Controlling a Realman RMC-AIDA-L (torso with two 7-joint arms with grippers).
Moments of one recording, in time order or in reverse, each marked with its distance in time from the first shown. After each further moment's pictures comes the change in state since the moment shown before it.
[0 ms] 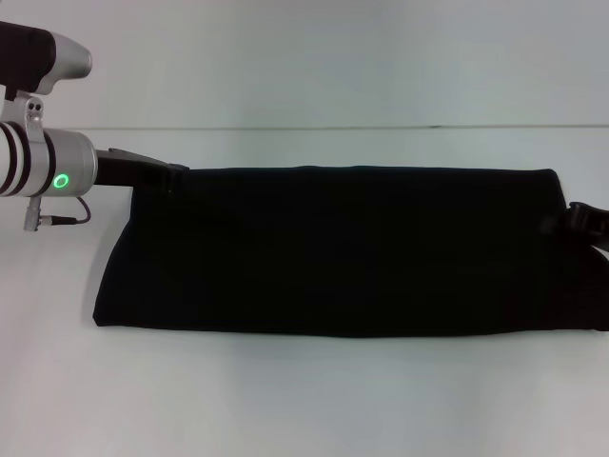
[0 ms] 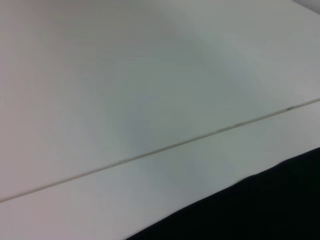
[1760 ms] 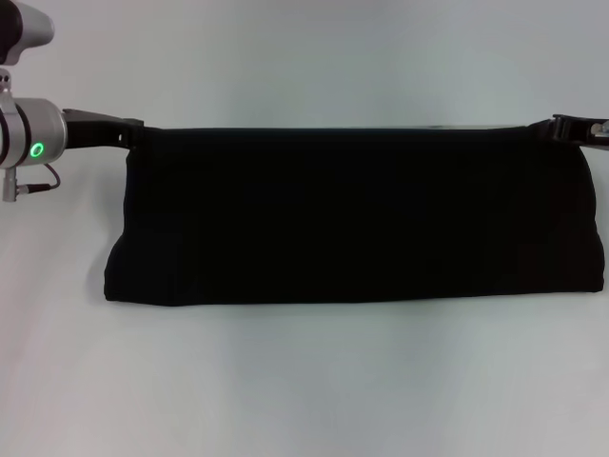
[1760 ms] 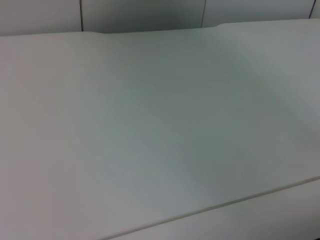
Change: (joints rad) left arm 0.010 -0.011 -0.008 0.049 -0.014 -0.186 -0.029; right arm 0.141 -0.002 -0.177 -0.005 0.070 0.292 -0.069
